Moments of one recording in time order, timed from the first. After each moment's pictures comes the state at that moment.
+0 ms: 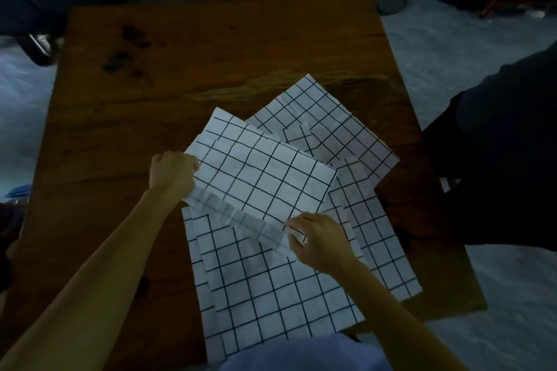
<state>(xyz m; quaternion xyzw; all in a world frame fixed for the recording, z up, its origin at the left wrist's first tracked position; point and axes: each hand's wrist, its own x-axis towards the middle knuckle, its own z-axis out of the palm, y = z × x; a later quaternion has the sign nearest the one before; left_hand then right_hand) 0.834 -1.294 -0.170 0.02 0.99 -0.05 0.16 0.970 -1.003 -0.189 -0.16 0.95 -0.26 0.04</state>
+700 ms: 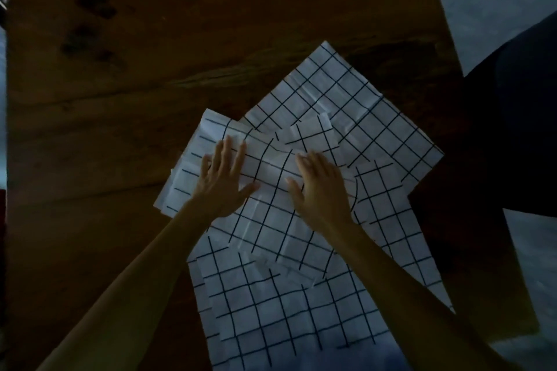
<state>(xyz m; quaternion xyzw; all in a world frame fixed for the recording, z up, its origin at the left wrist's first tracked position) 0.806 -1.246 -0.260 0.15 0.96 0.07 0.24 0.854 -1.031 -0.234 -0.01 0.97 -0.20 0.16</state>
